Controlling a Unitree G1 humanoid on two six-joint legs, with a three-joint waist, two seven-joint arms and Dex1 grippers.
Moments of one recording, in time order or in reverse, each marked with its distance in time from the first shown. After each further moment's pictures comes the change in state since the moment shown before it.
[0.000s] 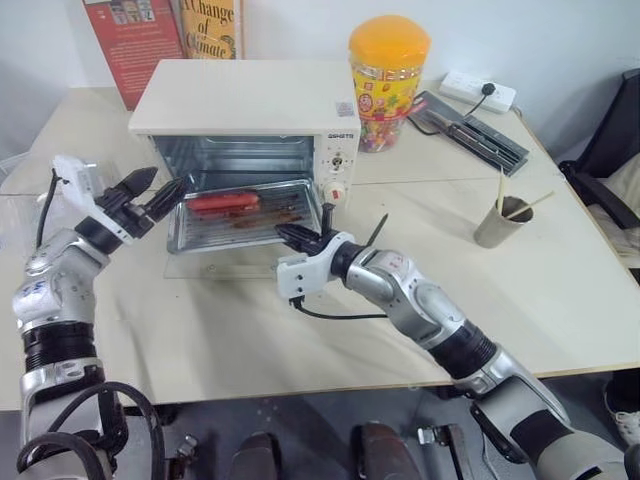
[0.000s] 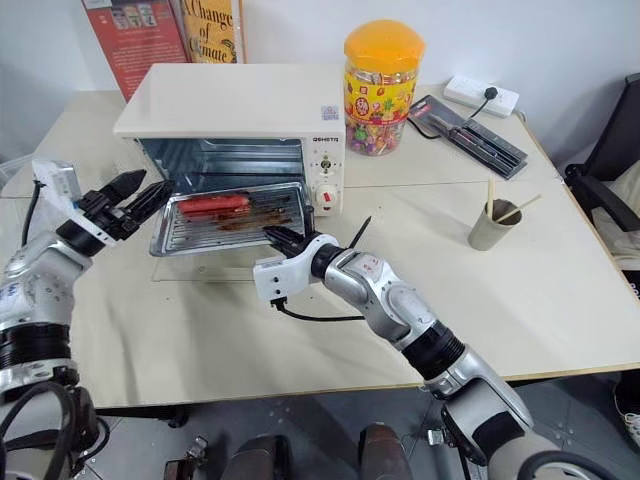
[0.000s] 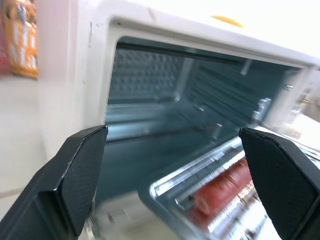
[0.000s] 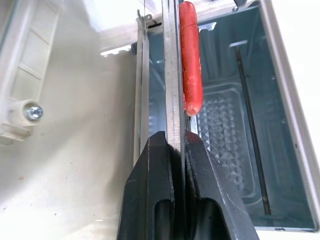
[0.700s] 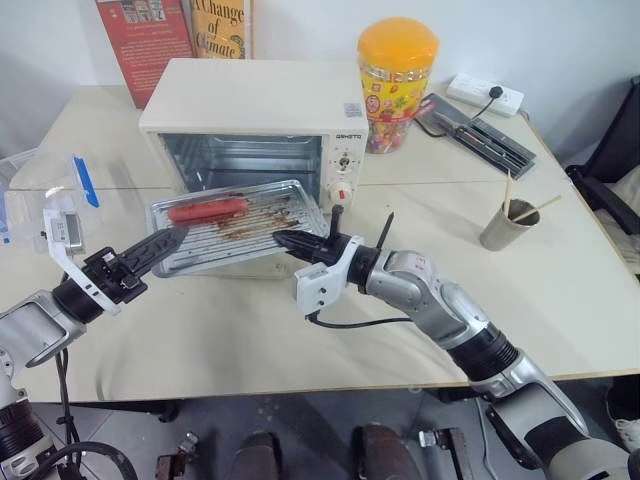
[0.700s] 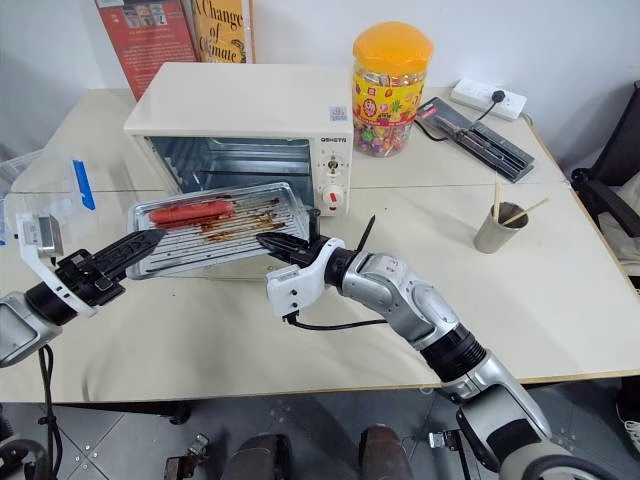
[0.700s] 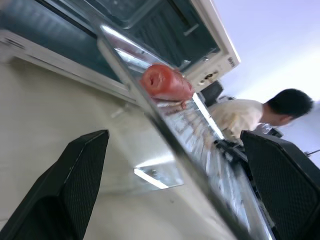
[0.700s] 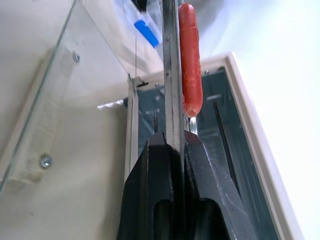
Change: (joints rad) left arm 0.294 -0.042 0.271 -0.417 -0.811 0.742 0.563; right arm 0.018 -0.055 -0.059 -0.003 0.135 -0.245 0.028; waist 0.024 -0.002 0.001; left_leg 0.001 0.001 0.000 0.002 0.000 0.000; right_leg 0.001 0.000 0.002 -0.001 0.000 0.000
